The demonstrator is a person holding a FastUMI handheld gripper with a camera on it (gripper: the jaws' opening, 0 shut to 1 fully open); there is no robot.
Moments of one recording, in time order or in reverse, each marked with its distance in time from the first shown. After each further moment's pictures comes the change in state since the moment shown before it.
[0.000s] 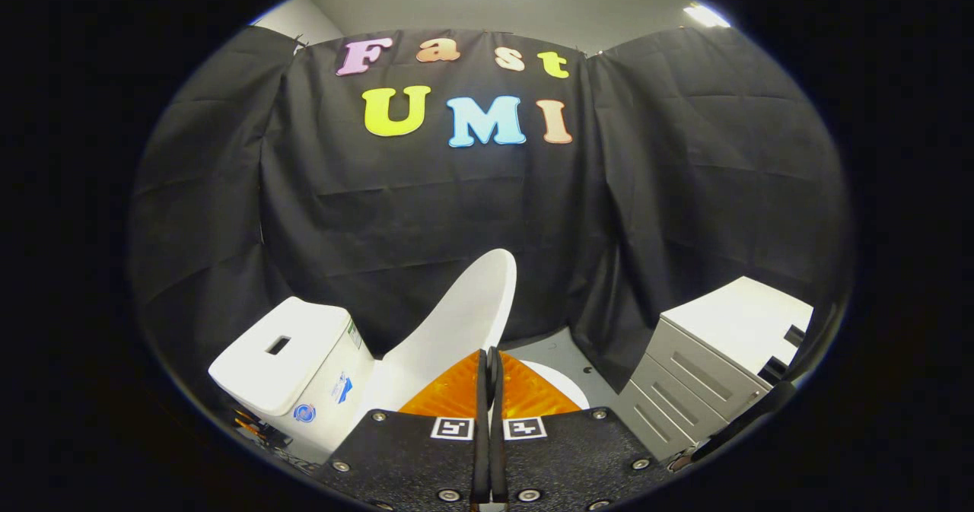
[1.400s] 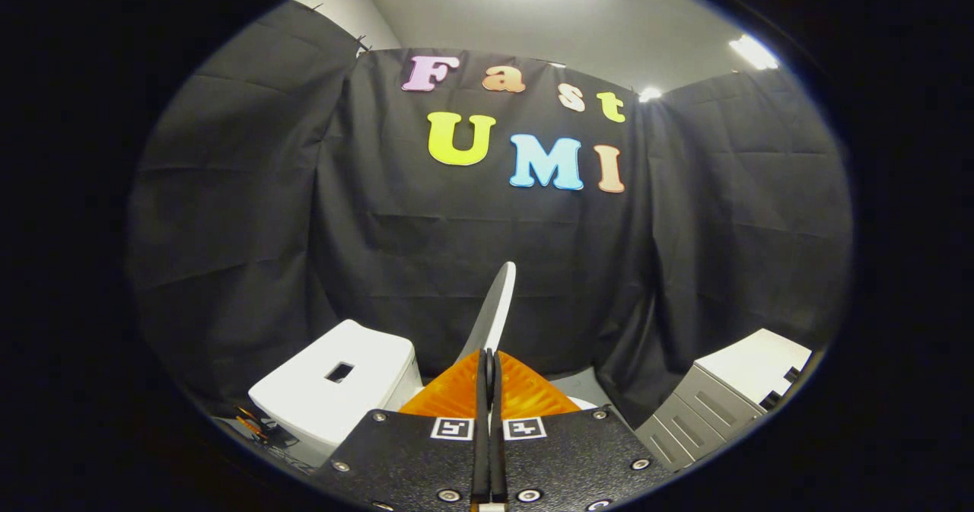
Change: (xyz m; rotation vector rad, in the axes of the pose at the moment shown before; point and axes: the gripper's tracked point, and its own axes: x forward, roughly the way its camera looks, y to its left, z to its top) arm -0.030 0.122 0.060 -0.129 -0.121 0.109
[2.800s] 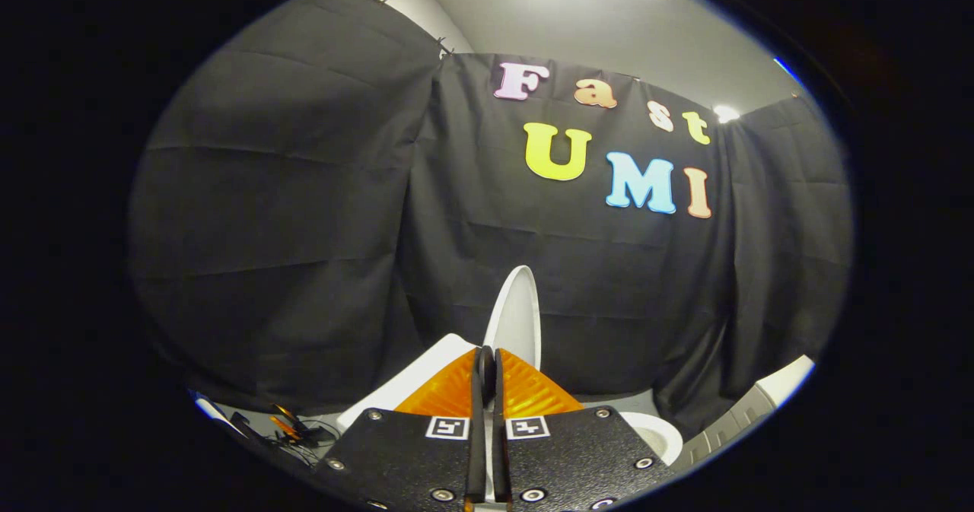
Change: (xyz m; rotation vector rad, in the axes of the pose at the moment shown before) arm 0.002 0.174 0.015 -0.041 -0.047 0.257
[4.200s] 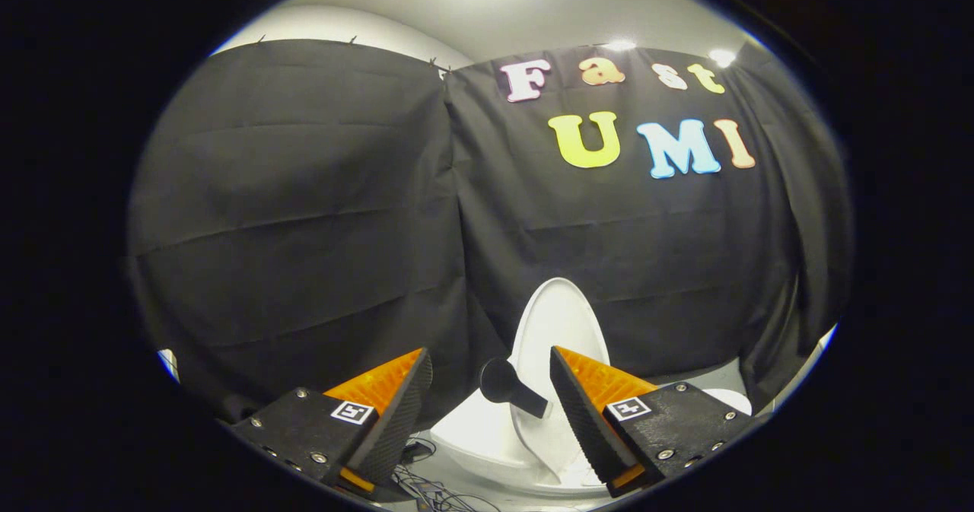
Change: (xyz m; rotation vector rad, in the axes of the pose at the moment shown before) arm -0.057 0.000 0.054 0.194 -0.046 0.293
